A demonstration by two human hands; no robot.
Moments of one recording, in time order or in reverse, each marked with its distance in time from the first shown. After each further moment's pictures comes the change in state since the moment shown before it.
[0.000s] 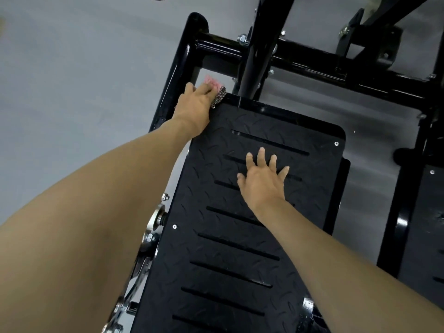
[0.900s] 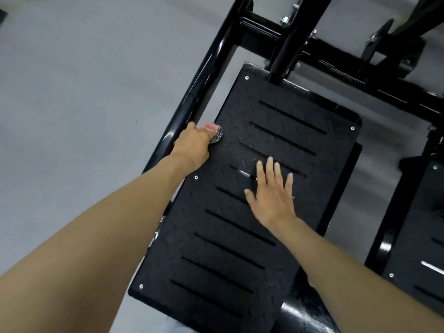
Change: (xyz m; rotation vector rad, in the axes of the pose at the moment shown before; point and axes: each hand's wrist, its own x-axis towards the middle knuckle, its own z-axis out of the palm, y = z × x) left_hand -0.184 -0.014 0.038 -0.184 -0.126 -0.163; right_hand -0.097 0.006 0.064 -0.122 0.025 -0.164
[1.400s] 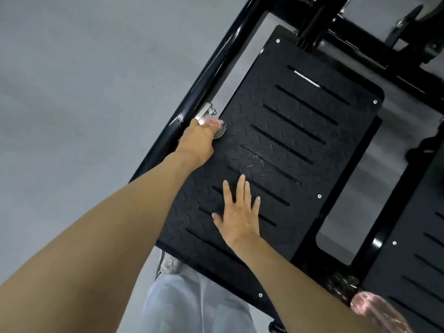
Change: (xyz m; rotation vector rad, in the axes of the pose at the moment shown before) left_hand -0.105 -0.019 0.037 -0.067 0.011 -0.078; right_hand -0.104 -0.090 0.099 0.002 -0.136 -0.114
